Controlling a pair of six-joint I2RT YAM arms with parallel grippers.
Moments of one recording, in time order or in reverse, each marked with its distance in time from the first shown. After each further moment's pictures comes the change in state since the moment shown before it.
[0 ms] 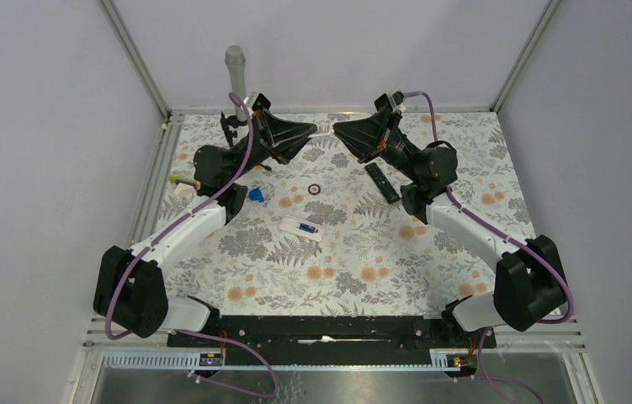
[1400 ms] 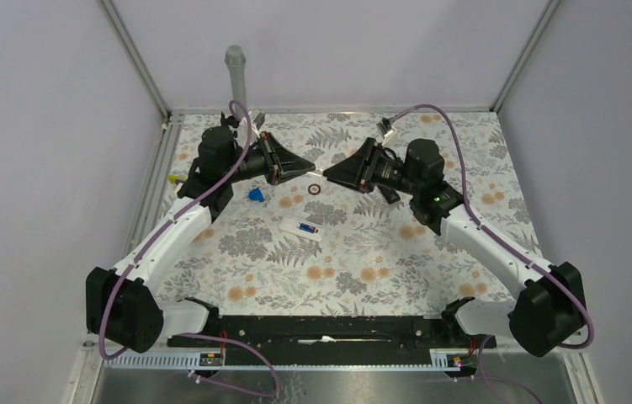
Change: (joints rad) left arm 0.088 -0.095 0.064 -0.941 0.114 0.895; right arm 0.009 -0.159 -0.037 -0.912 -0.022 -0.842
